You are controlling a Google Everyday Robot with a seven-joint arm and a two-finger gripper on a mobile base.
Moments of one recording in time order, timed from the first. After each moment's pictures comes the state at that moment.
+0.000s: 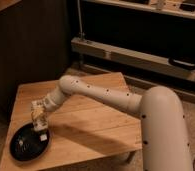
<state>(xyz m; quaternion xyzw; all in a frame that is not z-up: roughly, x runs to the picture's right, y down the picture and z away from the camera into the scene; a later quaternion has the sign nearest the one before) -0.303 0.131 0.727 0.16 -0.57 -0.66 0.46</state>
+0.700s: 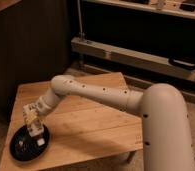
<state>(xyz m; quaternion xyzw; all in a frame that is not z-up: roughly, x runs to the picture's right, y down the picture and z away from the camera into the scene) -0.314 0.145 0.696 0.16 -0.57 -0.69 0.41</state>
